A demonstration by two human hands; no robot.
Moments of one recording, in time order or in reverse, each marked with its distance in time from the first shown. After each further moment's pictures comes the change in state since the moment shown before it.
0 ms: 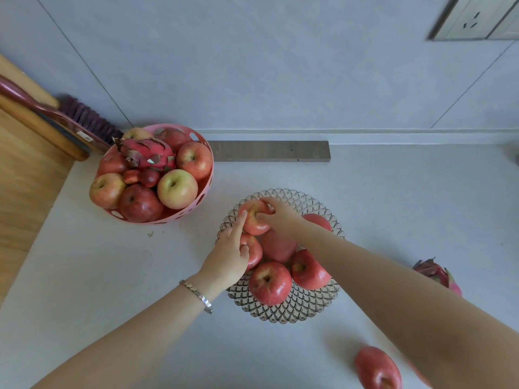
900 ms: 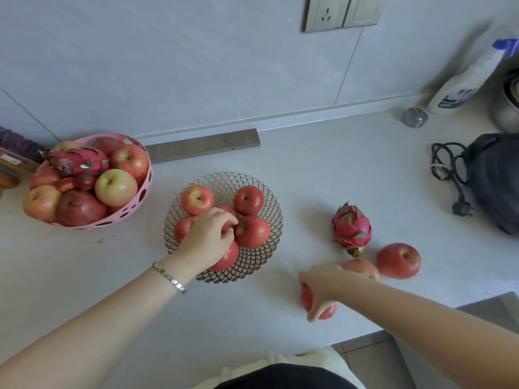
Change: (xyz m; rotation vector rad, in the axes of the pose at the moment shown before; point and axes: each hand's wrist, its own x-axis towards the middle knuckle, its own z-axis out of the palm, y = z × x) left_hand -0.045 0.066 0.019 0.201 0.009 0.365; right_hand -0.210 0.130 -0.015 -0.824 -0.413 0.270
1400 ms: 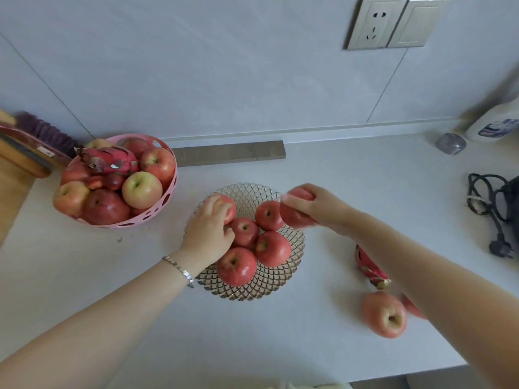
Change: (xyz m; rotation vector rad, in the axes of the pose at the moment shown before) left_hand 0.024 -0.034 -0.016 0.144 0.110 -0.146; right_hand 0.013 -0.006 -0.150 1.158 0.501 -0.215
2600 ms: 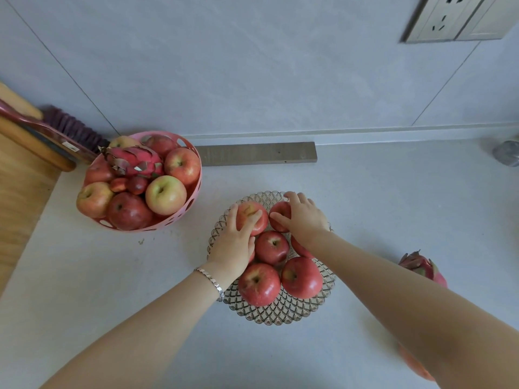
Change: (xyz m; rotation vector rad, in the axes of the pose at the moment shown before) left_hand 0.021 -0.032 0.032 0.045 -0.108 -0.041; right_hand 0.092 0.017 0.079 -0.745 0.172 -0.119
